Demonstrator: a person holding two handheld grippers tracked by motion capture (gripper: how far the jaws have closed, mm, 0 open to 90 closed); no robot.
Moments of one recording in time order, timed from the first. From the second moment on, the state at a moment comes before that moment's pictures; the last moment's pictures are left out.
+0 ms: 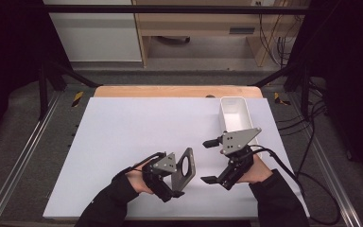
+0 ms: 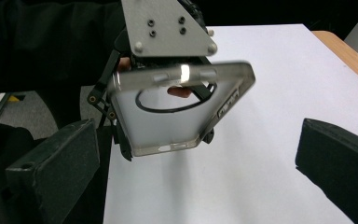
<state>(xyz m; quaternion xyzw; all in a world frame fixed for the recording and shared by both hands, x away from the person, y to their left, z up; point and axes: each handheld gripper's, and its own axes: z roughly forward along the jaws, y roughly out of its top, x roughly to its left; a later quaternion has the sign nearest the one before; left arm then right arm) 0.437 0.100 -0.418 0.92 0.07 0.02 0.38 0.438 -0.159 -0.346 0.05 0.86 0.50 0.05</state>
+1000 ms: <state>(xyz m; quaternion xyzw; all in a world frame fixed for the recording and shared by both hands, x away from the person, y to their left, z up) 0.434 0.096 -0.420 0.90 0.06 0.01 0.43 0.434 -0.148 -0.367 0.07 0.84 0.53 0.03</state>
